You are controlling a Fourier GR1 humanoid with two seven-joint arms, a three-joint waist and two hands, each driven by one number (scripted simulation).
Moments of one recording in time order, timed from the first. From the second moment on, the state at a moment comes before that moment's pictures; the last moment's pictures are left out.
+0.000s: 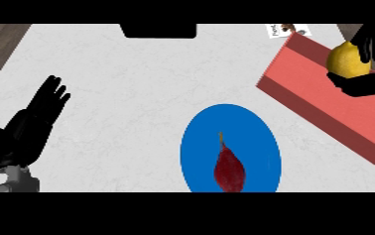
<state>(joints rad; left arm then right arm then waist) -0.05 0.19 0.22 -1.67 0.19 -0.12 0.30 -0.51 -0.45 -0.22 -1.64 0.88 0.36 0.09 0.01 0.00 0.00</state>
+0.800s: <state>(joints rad) -0.06 0.19 0.23 -1.68 0.20 -0.12 0.33 -0.46 -0.44 -0.24 -1.22 0.86 0.27 -0.09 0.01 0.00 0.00</state>
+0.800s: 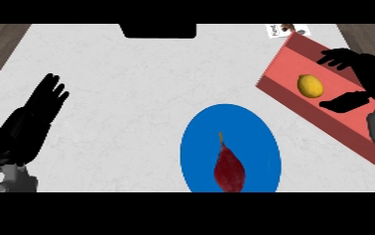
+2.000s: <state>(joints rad) -0.05 0.20 0.24 -1.66 0.19 -0.13 0.29 -0.52 -0.67 -0.76 -0.88 0.25 0.43 -0.23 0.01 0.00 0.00</state>
